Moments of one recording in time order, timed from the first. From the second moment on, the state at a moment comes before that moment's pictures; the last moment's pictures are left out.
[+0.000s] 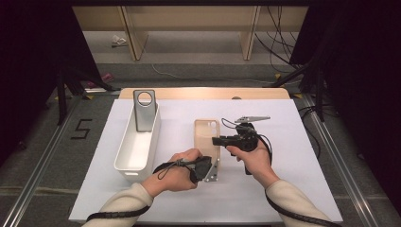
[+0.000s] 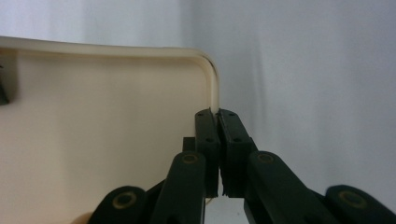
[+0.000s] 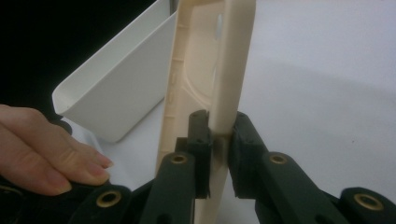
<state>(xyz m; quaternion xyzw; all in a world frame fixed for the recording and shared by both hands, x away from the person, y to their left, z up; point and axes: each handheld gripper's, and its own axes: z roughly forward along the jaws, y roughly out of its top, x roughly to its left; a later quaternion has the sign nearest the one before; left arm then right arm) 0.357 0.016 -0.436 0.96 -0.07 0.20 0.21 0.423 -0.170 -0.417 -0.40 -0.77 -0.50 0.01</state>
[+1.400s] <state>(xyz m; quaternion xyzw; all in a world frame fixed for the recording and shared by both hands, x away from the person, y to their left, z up) 0.349 0.089 -0.428 0.84 0.22 0.17 0.47 0.403 -0.195 -0.404 -0.39 -0.76 -0.51 -0.04</state>
